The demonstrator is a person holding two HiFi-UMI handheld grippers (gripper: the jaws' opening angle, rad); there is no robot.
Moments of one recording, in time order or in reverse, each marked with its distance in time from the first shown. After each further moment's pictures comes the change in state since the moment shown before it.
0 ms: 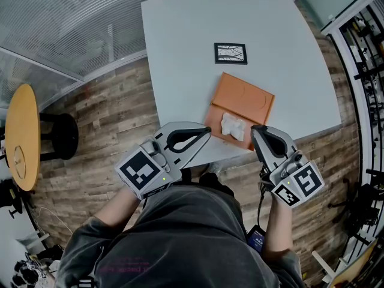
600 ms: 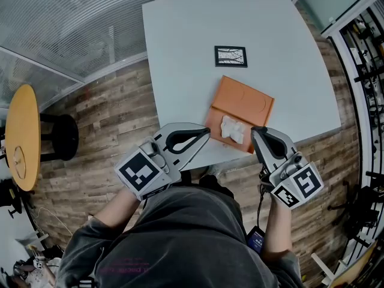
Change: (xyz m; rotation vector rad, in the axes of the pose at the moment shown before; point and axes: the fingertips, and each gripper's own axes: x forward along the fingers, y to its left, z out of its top) left arm 0.000 0.005 0.004 0.008 -0.011 0.012; right arm 0.002 -0.004 0.004 -0.001 -0.014 -0.002
